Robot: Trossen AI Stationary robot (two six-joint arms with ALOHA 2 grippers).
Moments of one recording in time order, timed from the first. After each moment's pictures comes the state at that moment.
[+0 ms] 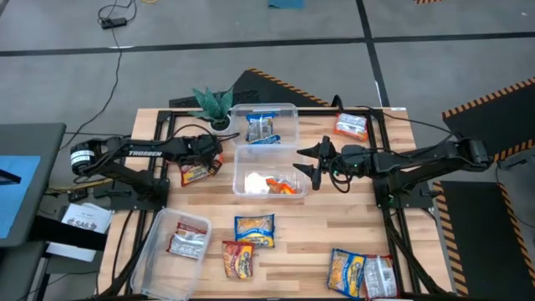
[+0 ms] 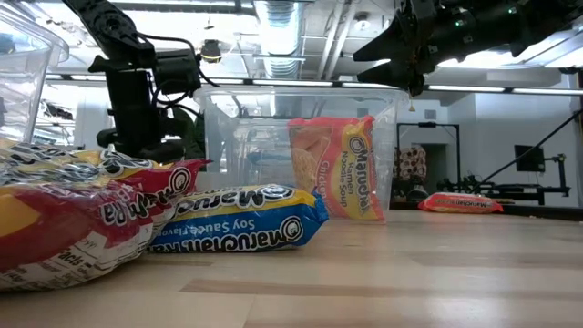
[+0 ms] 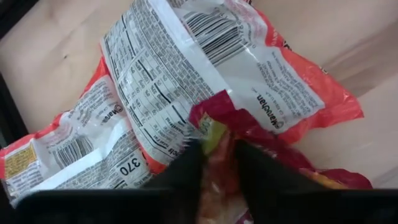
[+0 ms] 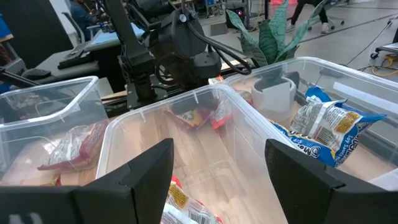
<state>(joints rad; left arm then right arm) 0.39 1.33 0.63 -0.54 -0.46 -0.48 -0.04 1.11 0.53 0.42 0.24 0.23</state>
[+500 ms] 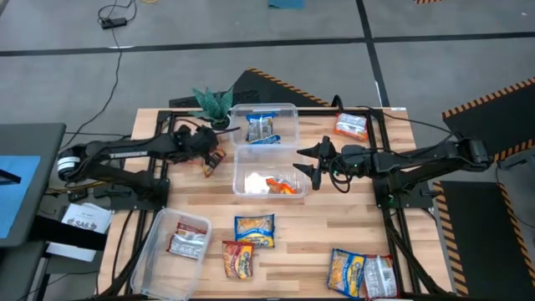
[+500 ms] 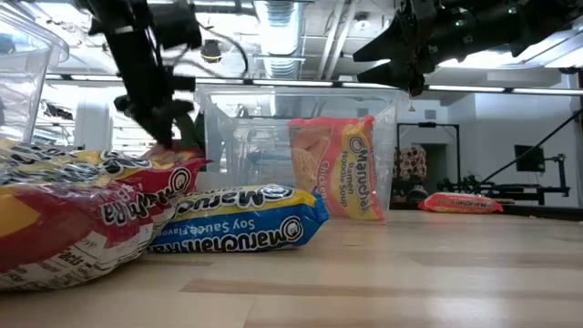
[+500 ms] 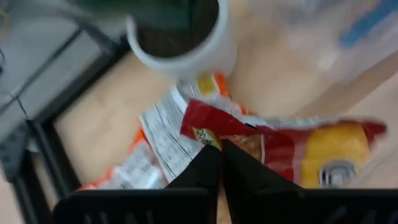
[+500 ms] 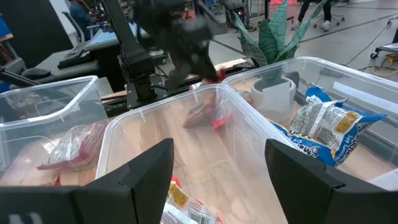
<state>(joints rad) 0.34 1.17 0.76 -0.63 -0.56 -0.36 -0.04 1.11 0.53 0.42 0.24 0.23</state>
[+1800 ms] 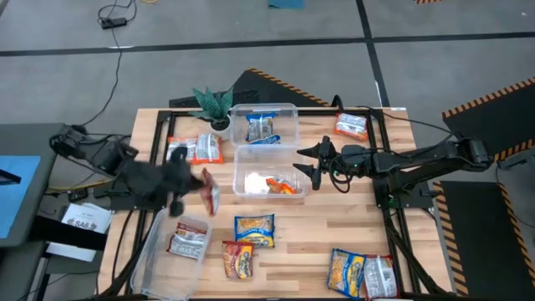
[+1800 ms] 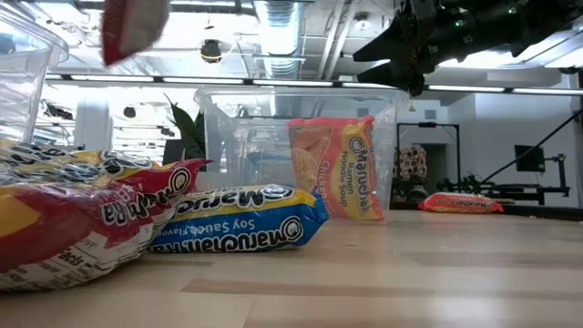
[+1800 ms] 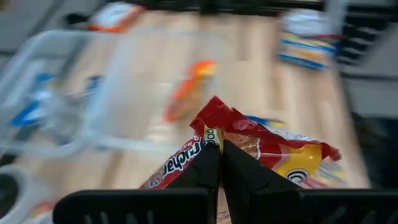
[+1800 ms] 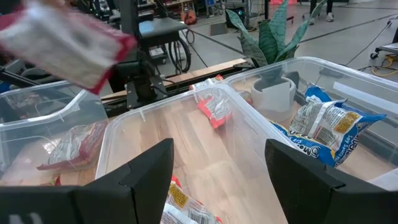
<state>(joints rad) -0.48 0.98 1.27 -0.91 -0.47 -0.35 -0.04 1.11 0.53 0.42 0.24 0.23</state>
